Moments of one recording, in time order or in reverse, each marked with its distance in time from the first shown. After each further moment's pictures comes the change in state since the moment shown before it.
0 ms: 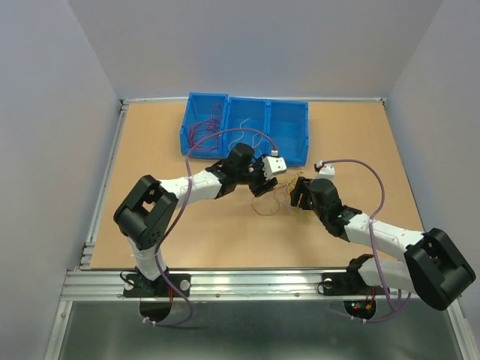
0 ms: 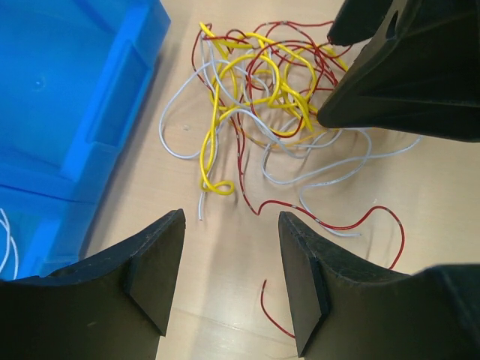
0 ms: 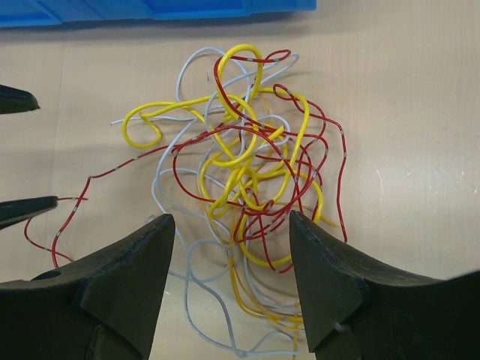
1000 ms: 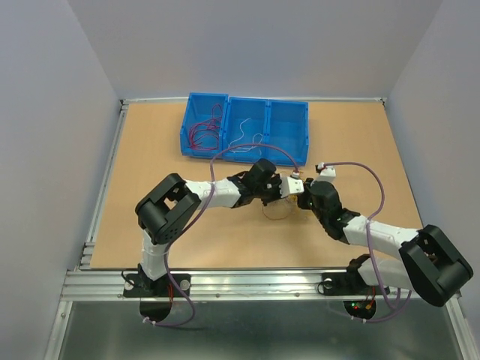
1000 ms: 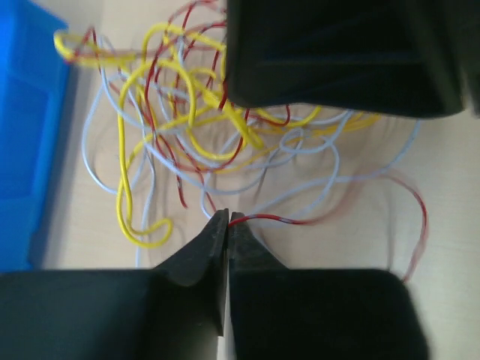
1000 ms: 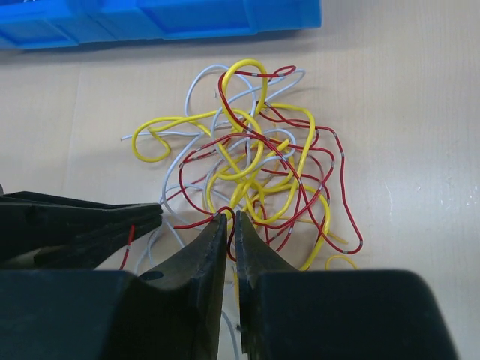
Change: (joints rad) left arm -0.137 0.153 0.049 -0.008 -0.138 0.116; right arm 0.000 0.042 -0.052 0.166 0.006 0.005
